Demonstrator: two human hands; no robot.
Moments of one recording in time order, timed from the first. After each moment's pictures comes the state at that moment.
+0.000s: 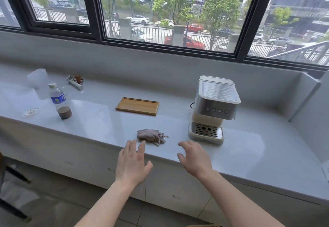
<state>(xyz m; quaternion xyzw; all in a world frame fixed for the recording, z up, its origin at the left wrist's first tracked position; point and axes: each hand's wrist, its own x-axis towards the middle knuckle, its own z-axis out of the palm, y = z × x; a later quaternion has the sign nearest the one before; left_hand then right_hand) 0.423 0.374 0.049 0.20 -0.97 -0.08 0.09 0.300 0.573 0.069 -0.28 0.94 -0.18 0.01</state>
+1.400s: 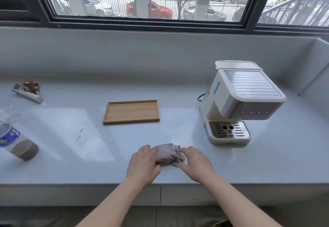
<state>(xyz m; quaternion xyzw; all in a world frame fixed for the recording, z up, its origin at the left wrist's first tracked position) 0.256 0.216 -0.011 0.01 -0.99 -0.11 -0.06 0.207 0.424 0.001 -0.16 0.96 -0.19 0.14</state>
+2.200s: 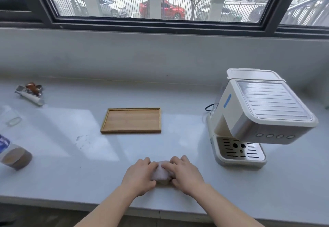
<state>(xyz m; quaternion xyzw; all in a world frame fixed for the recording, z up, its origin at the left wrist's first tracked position) 0.204 0.201 -0.038 0.00 -0.98 -0.11 -0.16 0.145 0.393 -0.037 -0.32 0.93 -0.10 0.18</state>
